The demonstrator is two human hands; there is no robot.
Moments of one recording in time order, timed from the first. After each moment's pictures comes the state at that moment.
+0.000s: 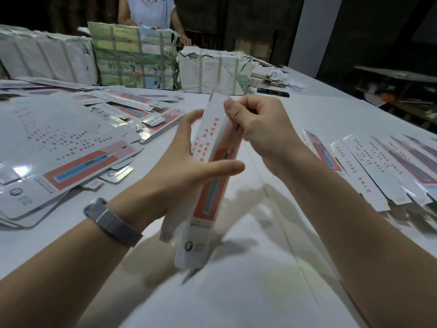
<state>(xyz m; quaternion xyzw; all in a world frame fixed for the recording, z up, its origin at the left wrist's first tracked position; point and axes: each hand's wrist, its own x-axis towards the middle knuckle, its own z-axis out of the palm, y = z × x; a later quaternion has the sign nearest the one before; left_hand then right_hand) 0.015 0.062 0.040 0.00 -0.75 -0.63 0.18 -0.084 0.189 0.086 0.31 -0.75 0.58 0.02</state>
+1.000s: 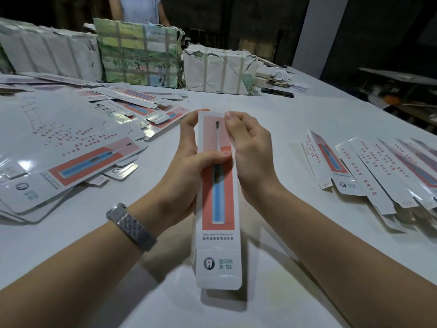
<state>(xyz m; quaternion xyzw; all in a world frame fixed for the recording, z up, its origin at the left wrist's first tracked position) 0.009 0.073 0.023 -0.07 -0.60 -0.77 0.18 -0.053 0.162 0.049 0.24 -0.67 0.71 0.02</state>
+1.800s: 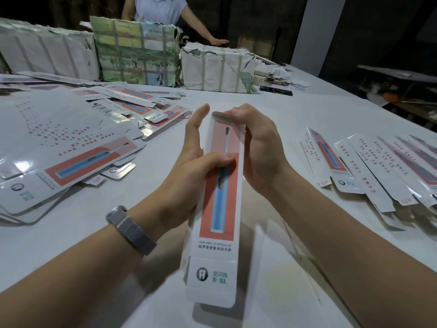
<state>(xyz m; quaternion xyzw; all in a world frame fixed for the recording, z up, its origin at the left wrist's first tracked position) 0.009 0.074 0.019 -0.07 -0.65 -0.73 0.17 -0.071 0.177 0.057 0.30 -0.57 0.75 -0.11</state>
